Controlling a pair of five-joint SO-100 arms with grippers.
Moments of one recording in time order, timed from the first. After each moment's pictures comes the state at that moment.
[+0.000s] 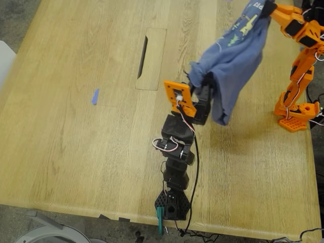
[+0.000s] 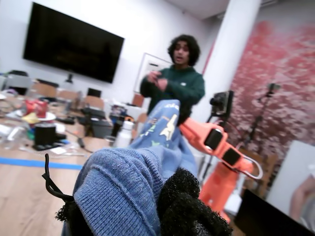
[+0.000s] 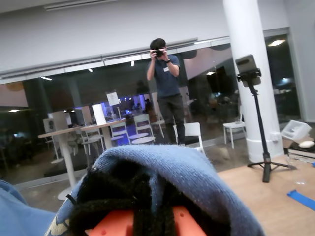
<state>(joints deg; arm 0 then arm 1) 25.0 91.5 -17.1 84.6 -104.2 7.6 97.6 -5.4 69.7 -79.8</state>
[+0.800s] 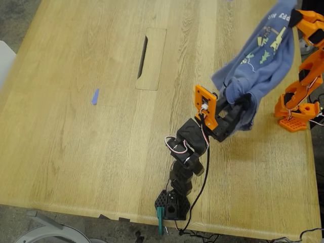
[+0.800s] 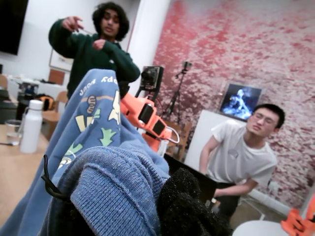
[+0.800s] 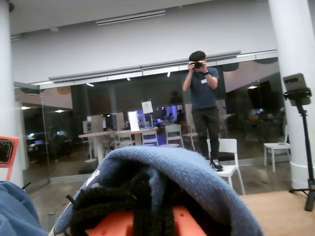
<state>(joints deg) 48.8 91.5 -15.8 84.6 -104.2 -3.3 107.7 -2.6 72.9 -84.5</state>
